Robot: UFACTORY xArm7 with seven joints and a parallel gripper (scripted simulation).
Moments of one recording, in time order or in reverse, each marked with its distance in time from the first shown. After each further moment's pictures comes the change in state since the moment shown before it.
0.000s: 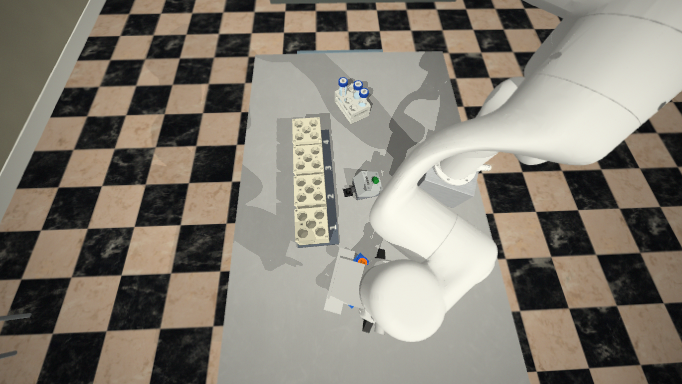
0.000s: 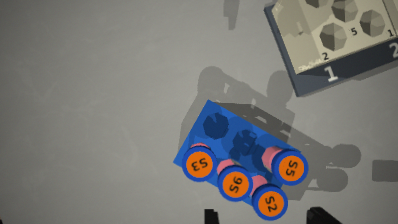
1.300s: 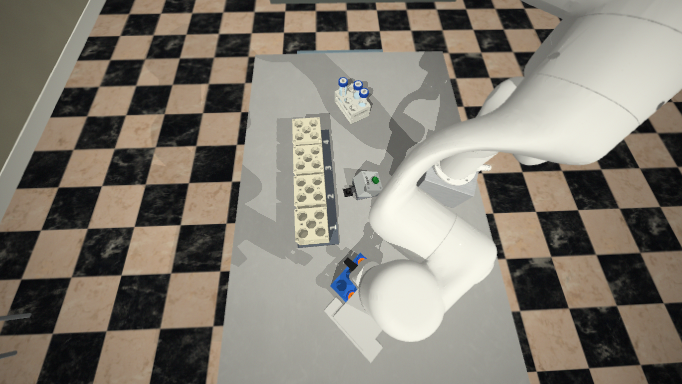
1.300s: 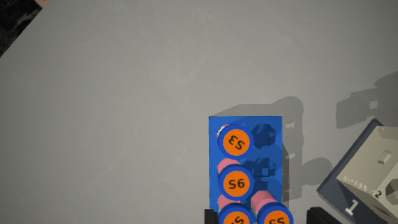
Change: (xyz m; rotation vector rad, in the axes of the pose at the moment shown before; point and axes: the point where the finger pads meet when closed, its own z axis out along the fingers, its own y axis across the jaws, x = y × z) arm 0.000 -0.001 0.000 0.003 -0.003 -1.049
